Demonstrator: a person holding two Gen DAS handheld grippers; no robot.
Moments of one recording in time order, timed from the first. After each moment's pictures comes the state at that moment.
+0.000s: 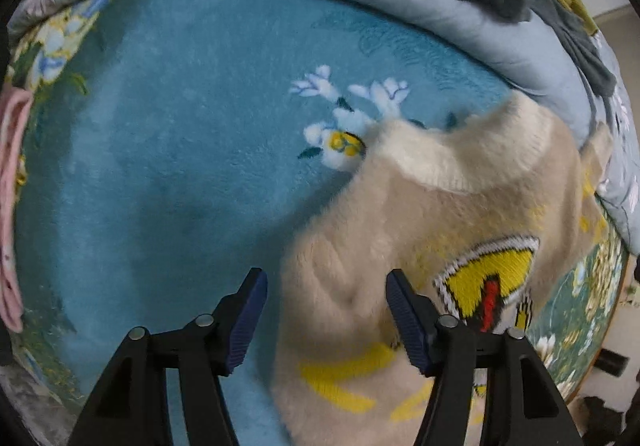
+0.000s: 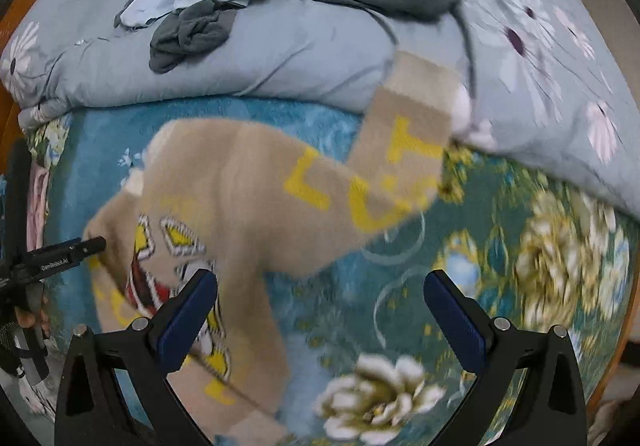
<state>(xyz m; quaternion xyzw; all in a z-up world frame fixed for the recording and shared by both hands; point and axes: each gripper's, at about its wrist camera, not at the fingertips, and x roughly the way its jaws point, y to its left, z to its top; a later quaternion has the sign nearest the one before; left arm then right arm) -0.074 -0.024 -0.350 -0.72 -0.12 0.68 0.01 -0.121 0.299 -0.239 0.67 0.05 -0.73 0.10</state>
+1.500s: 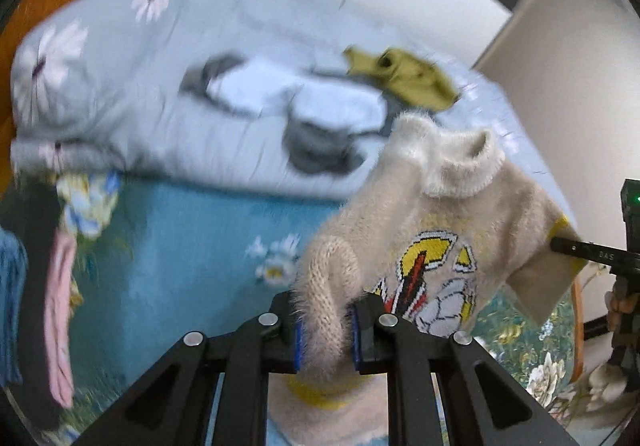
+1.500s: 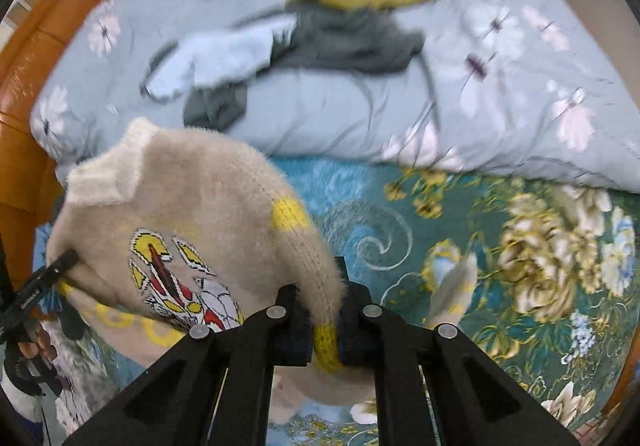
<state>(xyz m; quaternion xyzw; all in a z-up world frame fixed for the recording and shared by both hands) -0.034 -0.040 -0.093 -0.51 -0.09 0.84 0.15 -0.078 0.346 -0.113 0.60 -0.05 -0.79 0.09</state>
